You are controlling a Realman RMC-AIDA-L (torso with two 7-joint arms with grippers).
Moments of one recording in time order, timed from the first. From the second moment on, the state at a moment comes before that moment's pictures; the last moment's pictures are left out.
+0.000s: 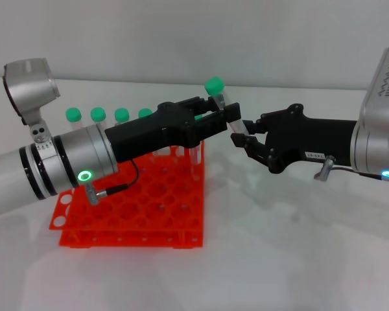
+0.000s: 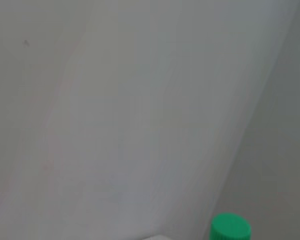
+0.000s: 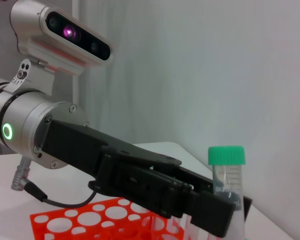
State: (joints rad) left arm -0.63 -2.03 1.38 0.39 1.00 1.30 -1.34; right arm 0.40 2.01 -1.60 -1.28 1.48 0.89 -1.43
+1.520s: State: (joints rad) left arm -0.53 -2.06 1.34 0.50 1.01 1.35 -1.25; right arm 0.39 2.01 -1.43 -1.11 1.44 0.90 -1.41
